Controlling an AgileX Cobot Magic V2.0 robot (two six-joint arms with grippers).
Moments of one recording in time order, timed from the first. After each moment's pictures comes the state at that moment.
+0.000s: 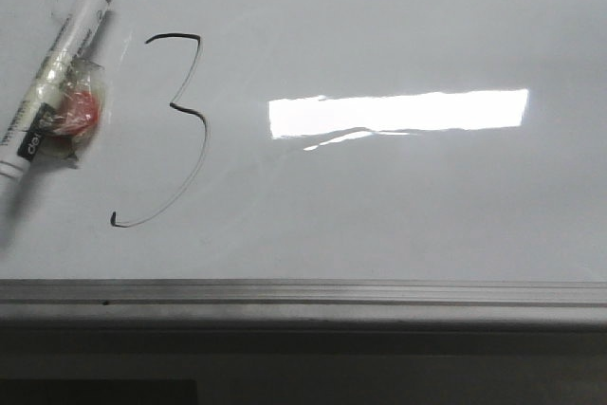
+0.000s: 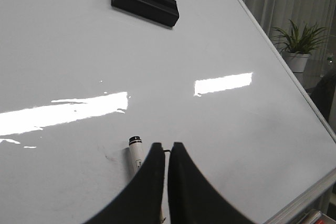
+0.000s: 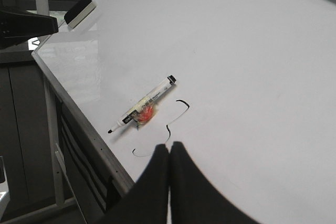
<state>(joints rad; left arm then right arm) -0.66 -0.01 -0.32 -0.14 0.28 0.07 0.75 0.18 -0.38 0.44 0.29 -0.55</state>
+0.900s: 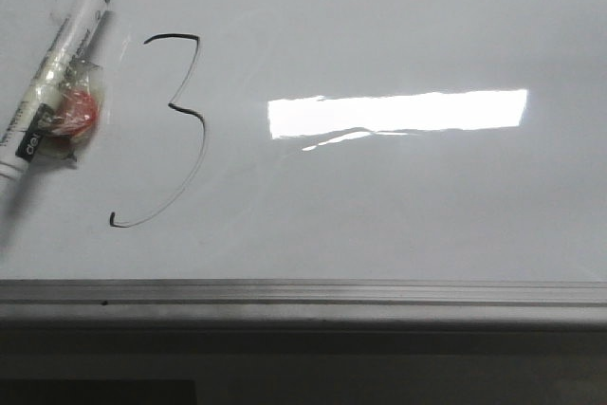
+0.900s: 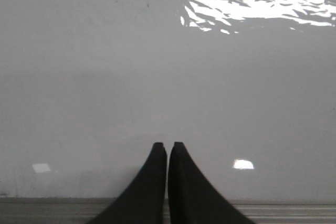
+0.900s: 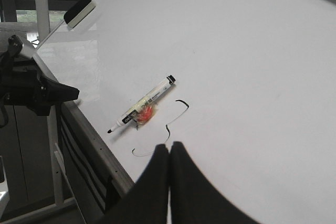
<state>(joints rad) 0.01 -0.01 0.01 -0.05 0.34 0.06 0.75 0.18 -0.38 0.44 0.29 -0.56</state>
